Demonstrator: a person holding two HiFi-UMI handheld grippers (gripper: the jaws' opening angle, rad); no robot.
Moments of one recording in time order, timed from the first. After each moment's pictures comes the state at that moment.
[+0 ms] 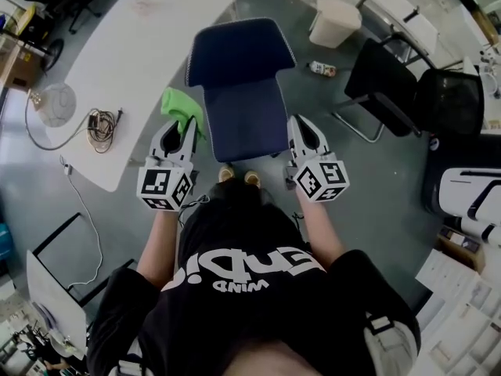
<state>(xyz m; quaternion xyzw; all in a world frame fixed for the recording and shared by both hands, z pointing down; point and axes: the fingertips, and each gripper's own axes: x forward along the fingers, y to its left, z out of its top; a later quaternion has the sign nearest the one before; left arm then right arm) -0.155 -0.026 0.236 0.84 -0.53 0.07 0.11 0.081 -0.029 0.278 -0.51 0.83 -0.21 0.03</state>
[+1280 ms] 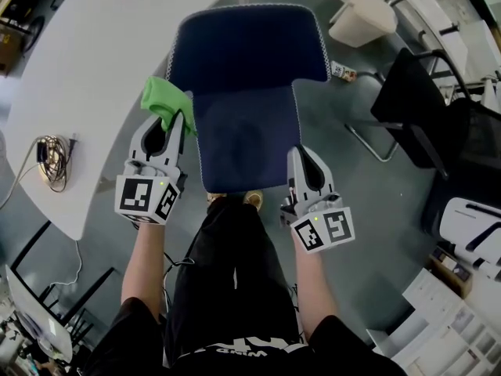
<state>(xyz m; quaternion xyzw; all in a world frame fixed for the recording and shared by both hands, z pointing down) -0.191 -0.174 0.406 0.82 -0.56 0.06 0.12 0.037 -0.118 0.421 -0.50 0.84 -0.22 0.02</state>
